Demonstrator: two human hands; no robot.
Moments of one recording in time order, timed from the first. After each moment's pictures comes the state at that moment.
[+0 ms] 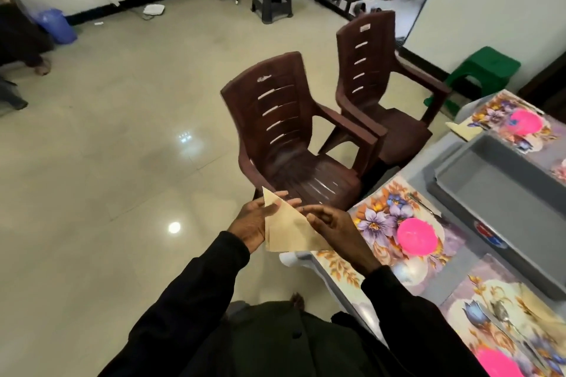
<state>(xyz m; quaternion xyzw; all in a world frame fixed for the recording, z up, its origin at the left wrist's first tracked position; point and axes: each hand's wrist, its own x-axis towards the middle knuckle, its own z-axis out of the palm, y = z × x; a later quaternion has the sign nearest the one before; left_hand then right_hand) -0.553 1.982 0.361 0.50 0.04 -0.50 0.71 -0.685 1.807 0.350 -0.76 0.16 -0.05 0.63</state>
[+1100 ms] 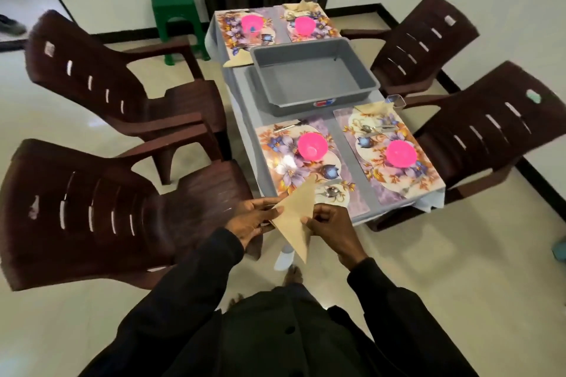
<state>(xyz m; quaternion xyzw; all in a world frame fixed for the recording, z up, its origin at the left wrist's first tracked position) -0.437 1.837 0.343 0.49 -0.30 -0.78 0.24 -0.643 1.907 0.325 -0.39 0.66 -0.41 0.50</state>
